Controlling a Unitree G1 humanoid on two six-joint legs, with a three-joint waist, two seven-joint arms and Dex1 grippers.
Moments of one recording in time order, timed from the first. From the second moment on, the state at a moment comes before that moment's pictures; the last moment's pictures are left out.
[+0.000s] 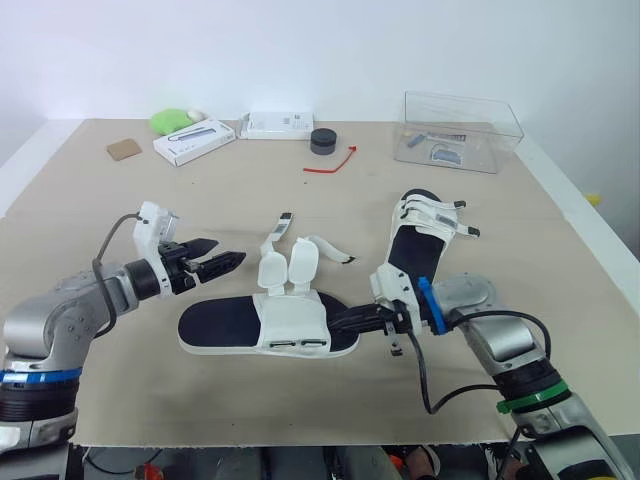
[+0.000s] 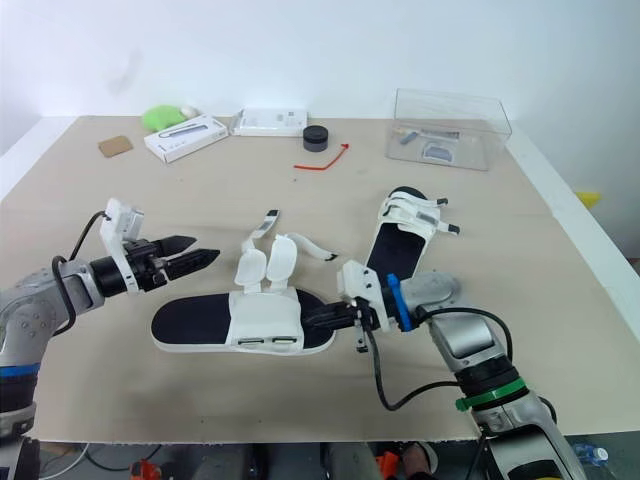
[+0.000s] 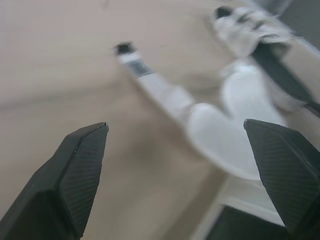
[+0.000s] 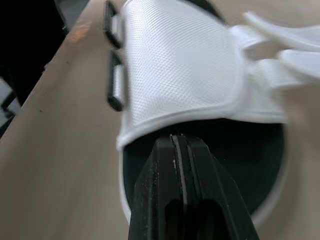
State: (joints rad) left arm -0.42 0.67 0.19 -0.09 -0.80 0.96 -0.64; right arm -0.47 -0.57 0.30 -0.01 0.26 0.26 1.32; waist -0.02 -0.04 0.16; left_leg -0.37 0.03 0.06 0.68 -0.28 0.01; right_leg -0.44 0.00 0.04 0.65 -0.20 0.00
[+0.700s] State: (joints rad) left arm -0.77 0.49 0.21 0.45 -0.86 1.29 -0.59; right arm -0.47 -0.56 0.31 -0.02 0.23 0.22 1.28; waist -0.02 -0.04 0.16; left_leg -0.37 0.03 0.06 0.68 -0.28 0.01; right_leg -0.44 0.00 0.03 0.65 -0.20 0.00
